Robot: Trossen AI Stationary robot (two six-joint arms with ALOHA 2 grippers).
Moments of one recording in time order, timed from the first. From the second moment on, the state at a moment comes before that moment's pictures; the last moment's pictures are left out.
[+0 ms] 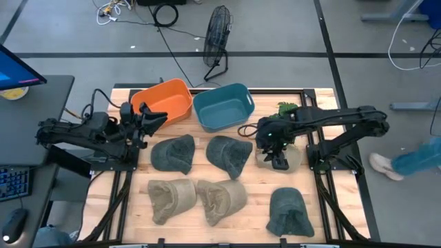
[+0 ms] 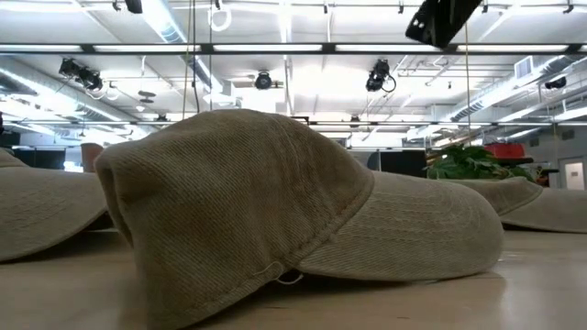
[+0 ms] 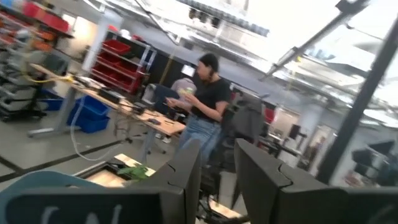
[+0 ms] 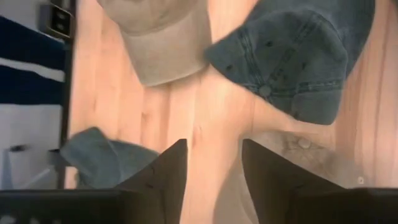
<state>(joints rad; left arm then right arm) -0.15 0.55 0.61 0.23 -0.41 -0.34 0.06 1.40 1.39 -1.19 -0.23 0.04</state>
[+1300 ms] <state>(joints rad) -0.15 0.85 0.91 0.06 -0.42 -0.21 0.03 1.54 0.87 -0.88 -0.07 -0.05</state>
